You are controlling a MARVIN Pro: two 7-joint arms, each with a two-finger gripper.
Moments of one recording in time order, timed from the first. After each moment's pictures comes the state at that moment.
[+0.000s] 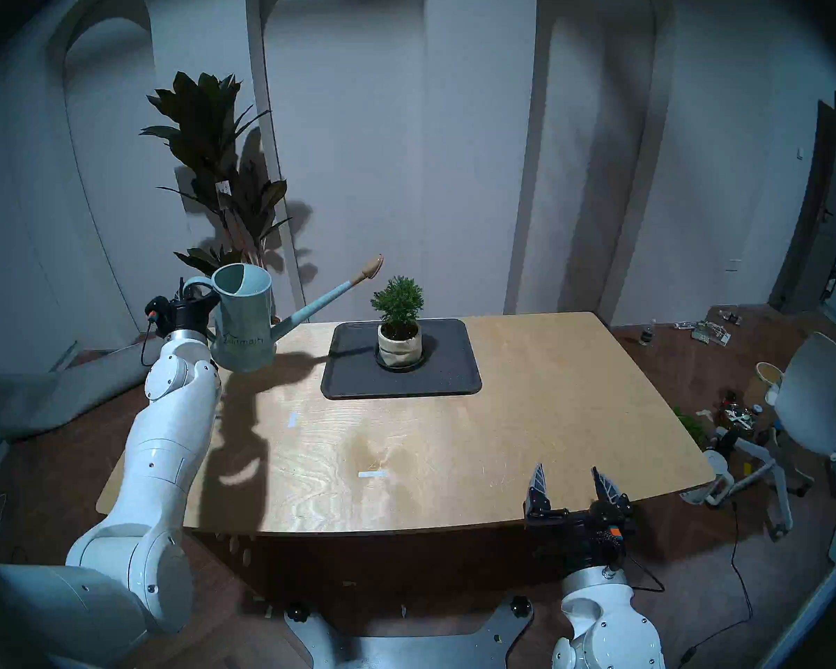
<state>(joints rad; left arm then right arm) 1.07 -1.36 -1.75 -1.07 -0.51 -0.31 0.00 -2.36 -1.67 1.70 -2.10 0.07 -0.16 0.04</state>
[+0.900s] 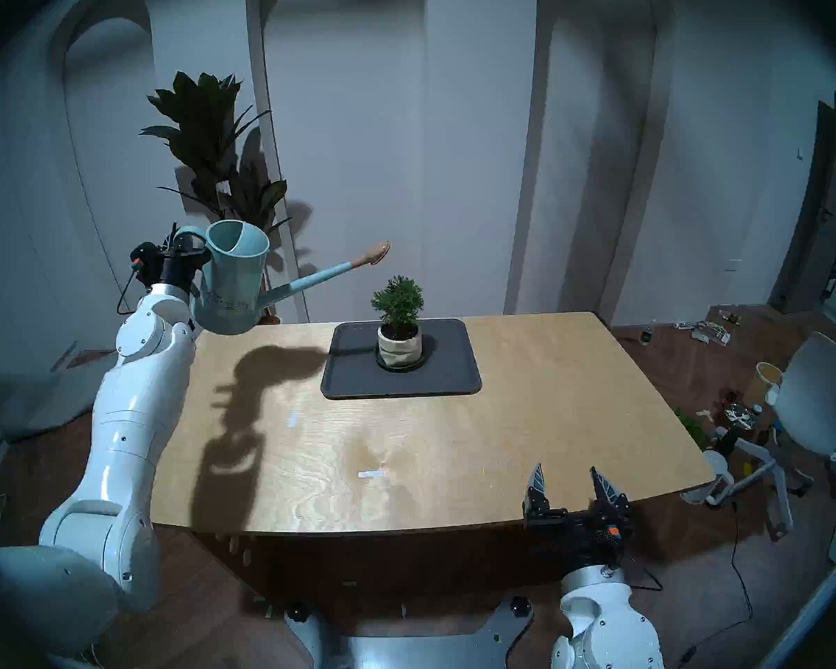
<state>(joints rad) 1.01 -1.23 -1.67 -1.17 -0.44 -0.23 -0.04 -2.35 -1.67 1.70 -2.08 0.07 -0.16 0.04</state>
